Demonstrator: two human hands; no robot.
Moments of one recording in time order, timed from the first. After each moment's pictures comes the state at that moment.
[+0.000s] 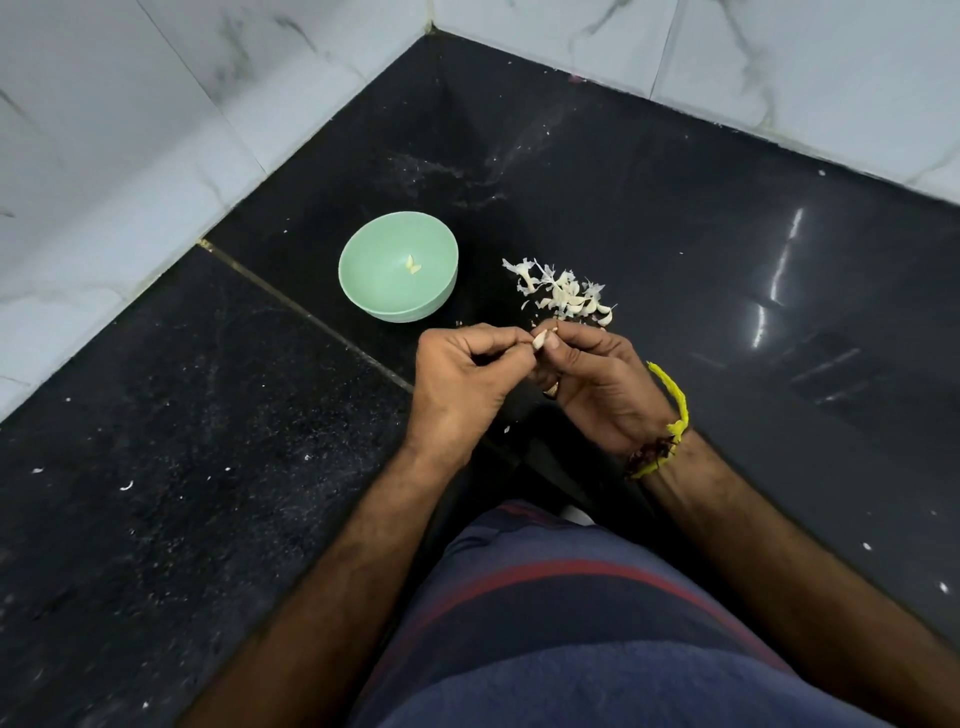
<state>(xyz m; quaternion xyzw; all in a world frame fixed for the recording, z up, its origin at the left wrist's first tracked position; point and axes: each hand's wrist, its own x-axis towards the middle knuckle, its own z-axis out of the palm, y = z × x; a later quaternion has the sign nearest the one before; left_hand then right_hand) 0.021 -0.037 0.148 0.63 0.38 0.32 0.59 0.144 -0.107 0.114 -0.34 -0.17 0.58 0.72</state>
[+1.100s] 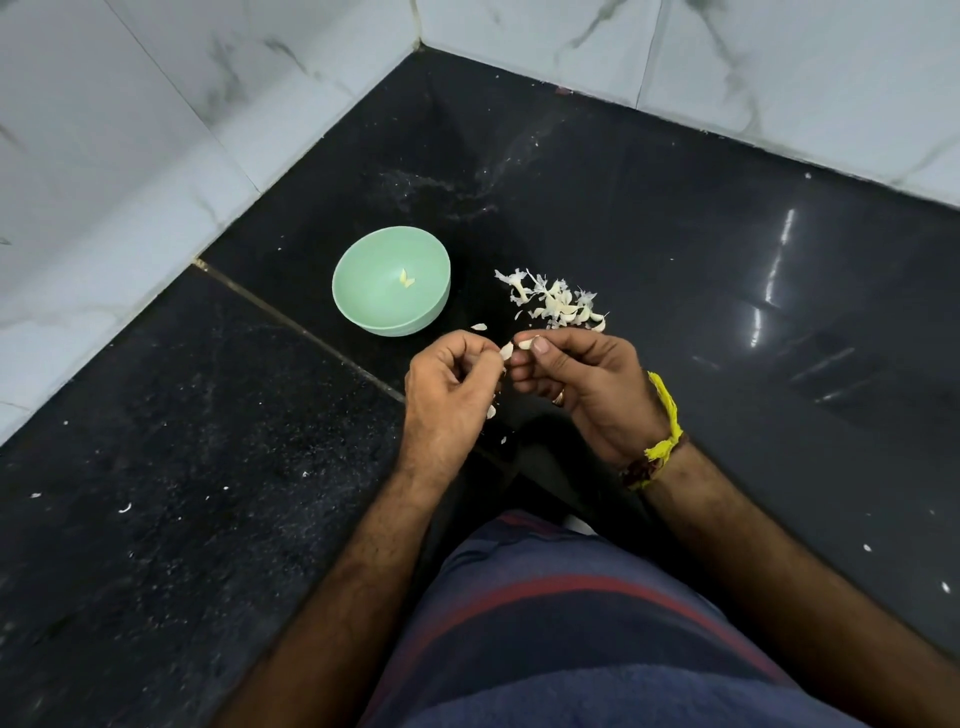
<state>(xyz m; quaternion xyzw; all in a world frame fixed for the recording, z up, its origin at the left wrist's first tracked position) 0.019 -0.028 0.123 0.63 0.44 0.31 0.56 0.146 -0.106 0.106 -0.47 -0.21 0.49 0.70</state>
